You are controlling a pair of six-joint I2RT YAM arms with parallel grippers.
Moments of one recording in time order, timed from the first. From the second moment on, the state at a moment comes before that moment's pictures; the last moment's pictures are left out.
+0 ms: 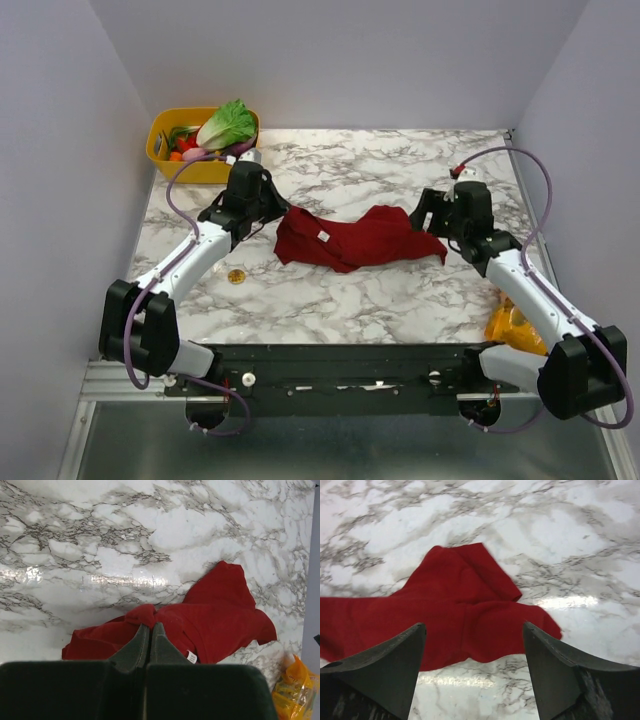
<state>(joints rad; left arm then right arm) -0.37 1.40 1.03 -0.21 0.05 -0.71 0.26 1.19 0.86 -0.25 0.09 0.31</state>
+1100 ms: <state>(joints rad) -0.36 1.39 1.01 -0.14 0.13 -0.71 0.42 1.46 0.50 0.38 -0.34 0.88</state>
